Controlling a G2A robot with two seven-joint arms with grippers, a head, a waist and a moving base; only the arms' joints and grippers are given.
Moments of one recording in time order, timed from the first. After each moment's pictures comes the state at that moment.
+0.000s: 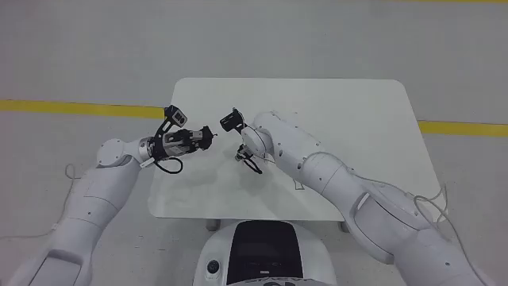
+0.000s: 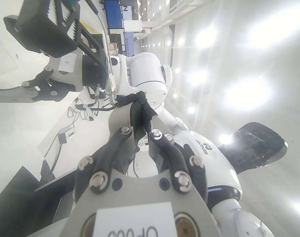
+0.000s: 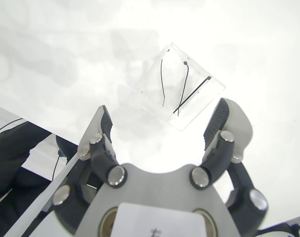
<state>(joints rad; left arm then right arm) 1.07 -1.00 -1.08 -1.02 -0.91 -0.34 -1.39 -0.65 -1.62 0.46 -0.87 -0.85 0.13 1.10</state>
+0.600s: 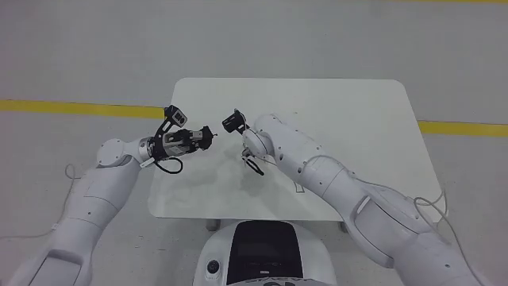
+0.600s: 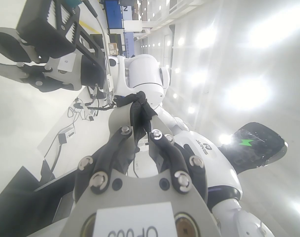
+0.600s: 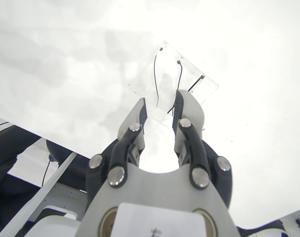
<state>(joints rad) 1.07 -1.00 -1.08 -1.02 -0.91 -0.34 -1.39 -0.68 -1.62 0.49 -0.88 -0.93 0.14 1.11</state>
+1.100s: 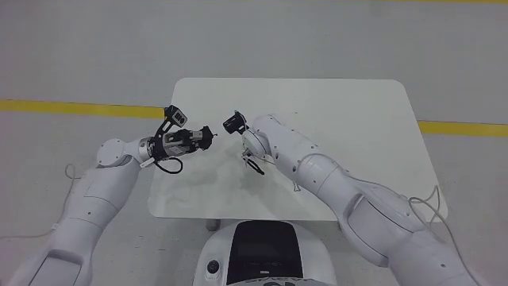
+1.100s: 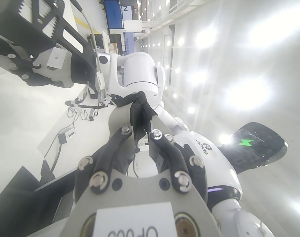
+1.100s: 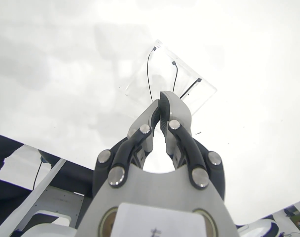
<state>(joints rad) 1.07 -1.00 -1.08 -1.02 -0.91 -0.34 -1.39 -0.66 -1.67 0.48 -0.75 -0.95 0.09 1.06</state>
